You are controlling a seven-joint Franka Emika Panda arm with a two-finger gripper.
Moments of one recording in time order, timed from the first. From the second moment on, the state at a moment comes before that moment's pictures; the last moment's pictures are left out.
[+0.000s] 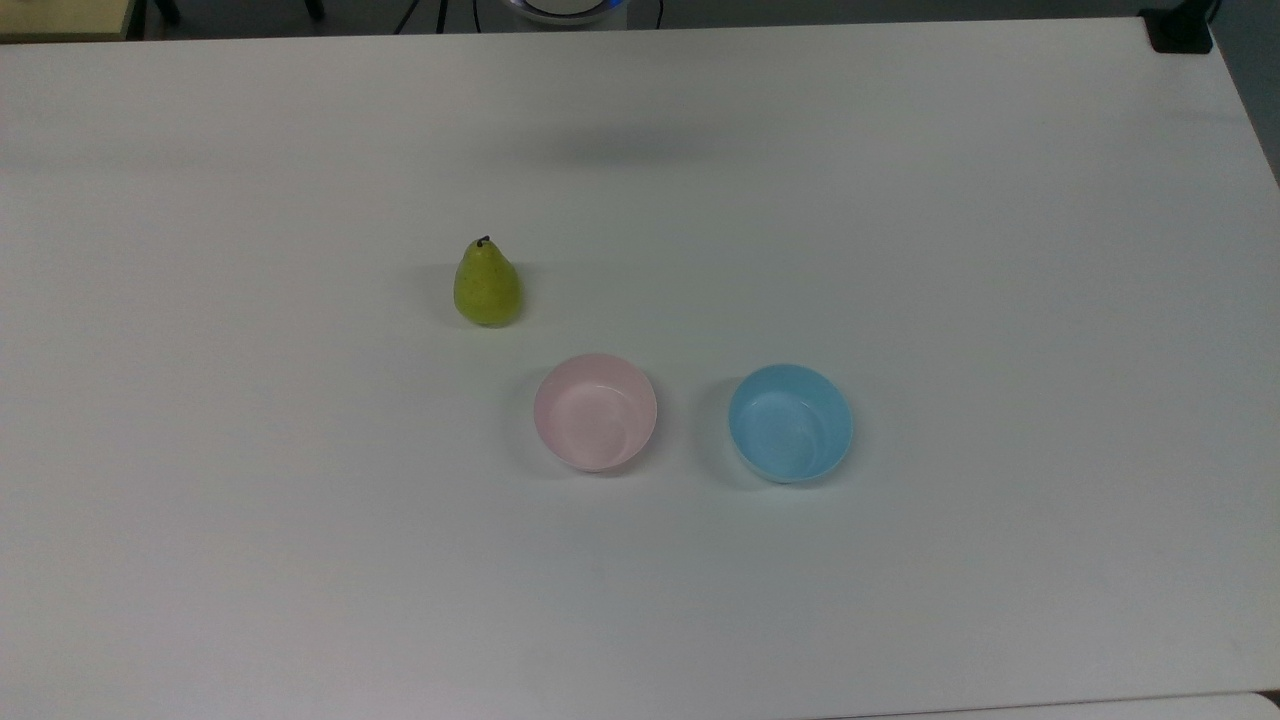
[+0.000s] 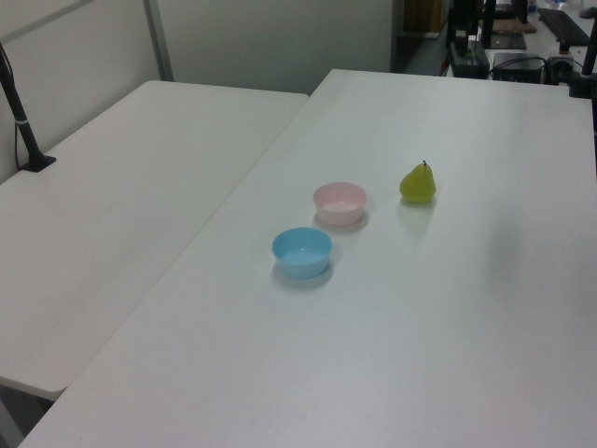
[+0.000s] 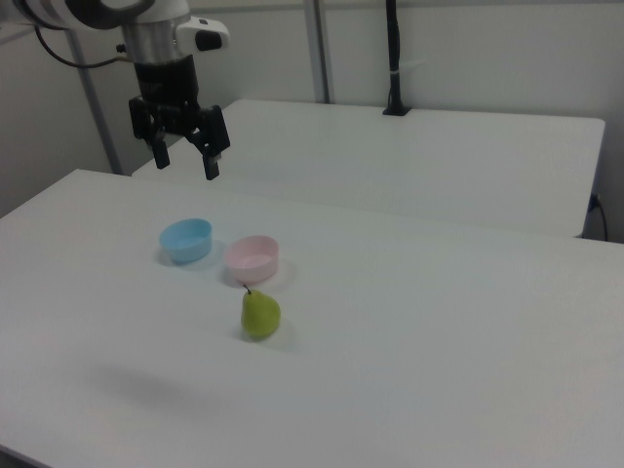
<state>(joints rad) 0.13 -0.01 -0.20 -1.51 0.01 1.47 -0.07</state>
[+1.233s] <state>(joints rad) 0.16 0.21 -0.19 -1.53 0.01 1.66 -0.08</state>
